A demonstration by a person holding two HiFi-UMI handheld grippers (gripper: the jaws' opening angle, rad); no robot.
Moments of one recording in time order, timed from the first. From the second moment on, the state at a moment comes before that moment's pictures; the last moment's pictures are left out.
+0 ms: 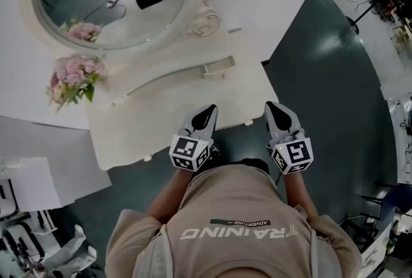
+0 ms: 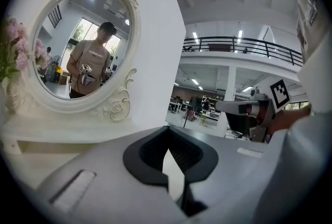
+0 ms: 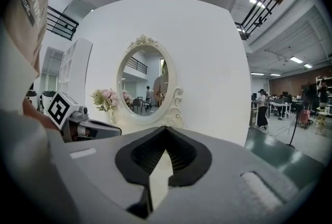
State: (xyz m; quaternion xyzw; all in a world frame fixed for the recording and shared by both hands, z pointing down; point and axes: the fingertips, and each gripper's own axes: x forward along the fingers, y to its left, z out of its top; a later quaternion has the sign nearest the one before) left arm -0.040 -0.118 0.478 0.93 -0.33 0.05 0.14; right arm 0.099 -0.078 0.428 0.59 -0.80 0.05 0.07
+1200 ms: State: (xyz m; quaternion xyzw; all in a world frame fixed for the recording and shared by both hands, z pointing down) left arm 0.012 -0.229 0.515 0.88 -0.42 0.08 0.21; right arm 0.141 -0.239 0.469 0.46 -0.88 0.07 0.08
